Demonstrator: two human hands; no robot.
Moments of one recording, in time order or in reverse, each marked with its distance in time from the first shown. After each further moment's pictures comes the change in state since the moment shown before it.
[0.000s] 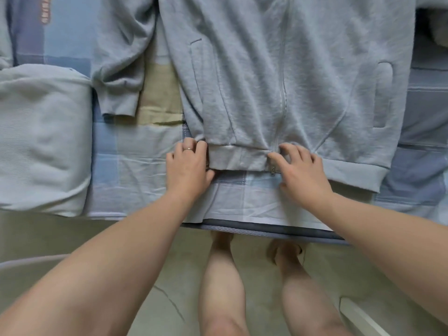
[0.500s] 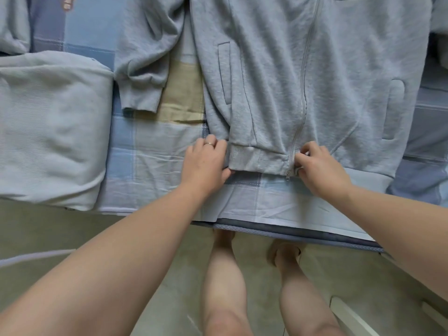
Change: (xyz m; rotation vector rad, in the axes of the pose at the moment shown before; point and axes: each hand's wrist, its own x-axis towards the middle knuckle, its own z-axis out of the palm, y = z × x) left_hand 0.006 -0.021 -0.009 -0.116 0.023 0.156; right_hand 0.021 0.006 -0.023 0.024 0.006 0.006
